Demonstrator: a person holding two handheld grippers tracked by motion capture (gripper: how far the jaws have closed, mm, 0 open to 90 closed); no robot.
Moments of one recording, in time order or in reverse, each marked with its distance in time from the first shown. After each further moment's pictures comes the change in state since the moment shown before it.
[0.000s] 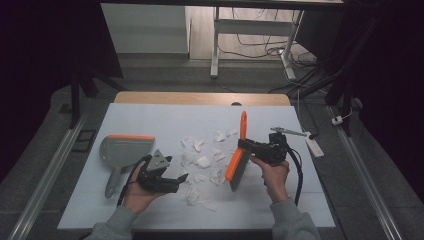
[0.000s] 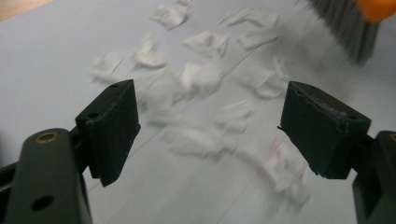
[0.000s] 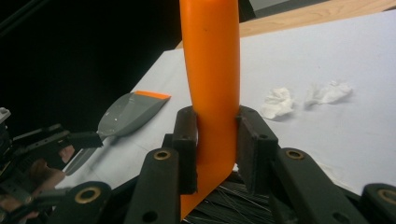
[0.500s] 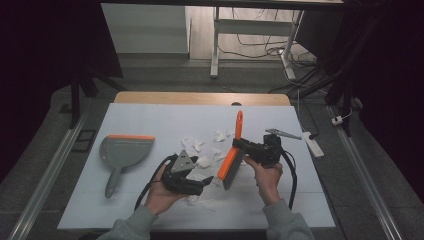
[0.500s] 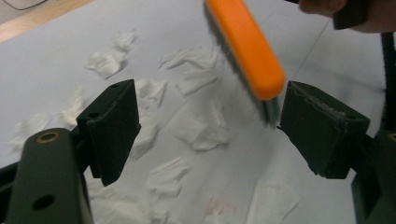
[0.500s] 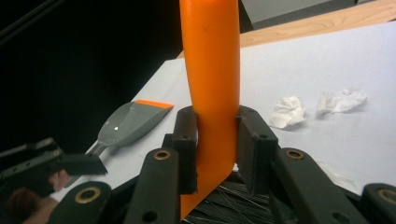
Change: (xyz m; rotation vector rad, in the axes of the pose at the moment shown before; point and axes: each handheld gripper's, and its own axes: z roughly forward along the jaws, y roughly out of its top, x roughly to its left) left arm -0.040 0.032 0.021 -0.051 -0.104 0.069; right arm 0.014 -0.007 0.010 -0.056 -0.010 -0.006
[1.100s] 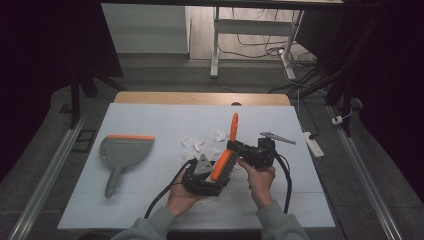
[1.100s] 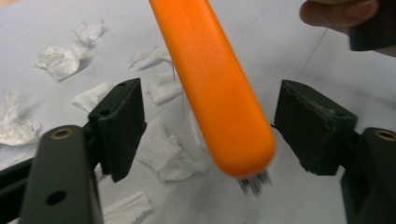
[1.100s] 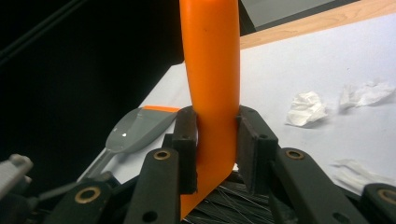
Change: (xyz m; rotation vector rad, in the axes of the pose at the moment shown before) left arm -0.017 -0.005 0.056 -0.001 0.000 -0.032; right arm 0.008 -0.014 0.011 -0.029 0.015 0.048
